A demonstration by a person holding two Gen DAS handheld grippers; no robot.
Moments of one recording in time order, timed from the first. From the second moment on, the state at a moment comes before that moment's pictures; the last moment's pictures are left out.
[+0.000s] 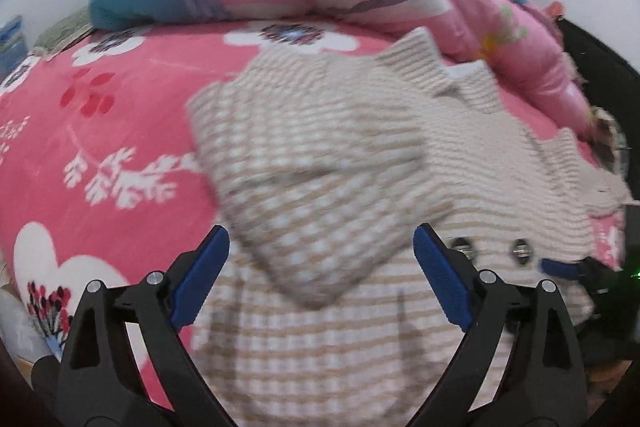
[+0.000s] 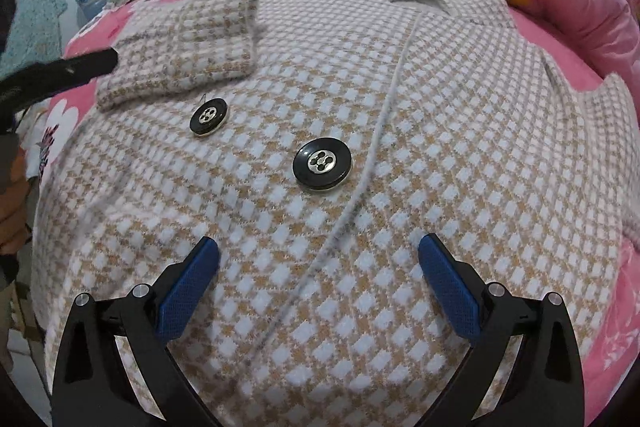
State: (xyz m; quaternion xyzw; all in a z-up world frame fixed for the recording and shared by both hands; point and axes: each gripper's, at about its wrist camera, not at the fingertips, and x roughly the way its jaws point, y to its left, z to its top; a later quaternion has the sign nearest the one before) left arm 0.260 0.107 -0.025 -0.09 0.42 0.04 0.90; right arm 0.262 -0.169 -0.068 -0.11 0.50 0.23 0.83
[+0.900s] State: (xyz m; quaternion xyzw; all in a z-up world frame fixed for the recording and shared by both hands) left arm 0.264 0.141 -0.067 -0.17 0.43 0.01 0.89; right arm 0.407 -0.065 -0.052 0.08 0.58 0.39 0.71
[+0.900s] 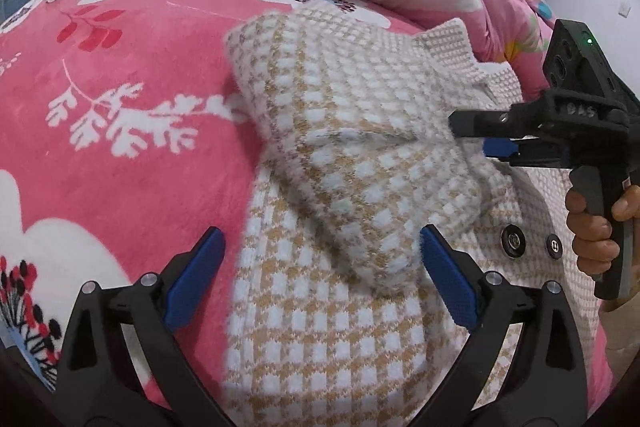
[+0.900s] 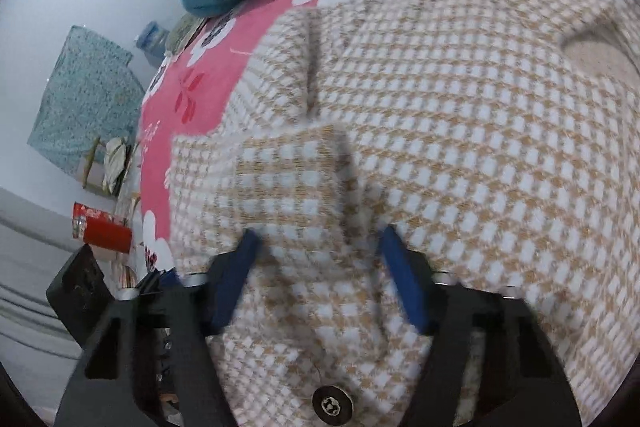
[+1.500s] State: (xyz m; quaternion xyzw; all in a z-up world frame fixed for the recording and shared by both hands) left arm 0.255 0.130 -0.015 -0.15 0.37 0.02 0.92; right arm 0.389 -0.125 0.081 0.13 0.43 0.38 0.81
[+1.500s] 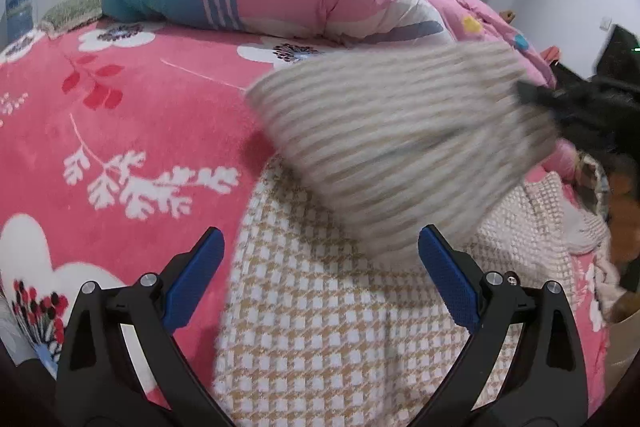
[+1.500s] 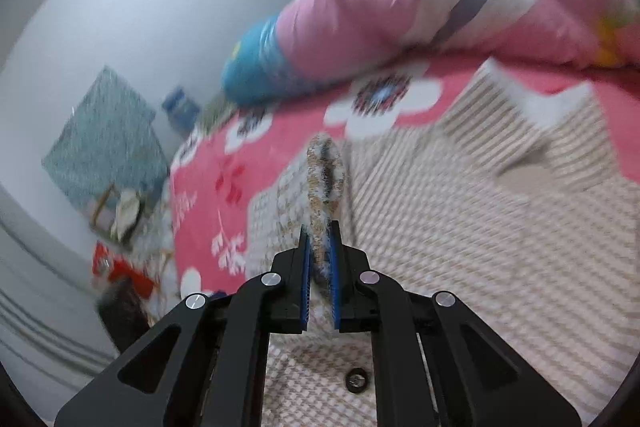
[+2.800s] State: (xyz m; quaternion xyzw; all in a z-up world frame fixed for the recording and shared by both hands) left arm 0.284 0.152 -0.066 -0.13 0.46 0.10 0.87; right arm 0.435 -0.210 -0.049 -0.07 0.54 0.13 0.83
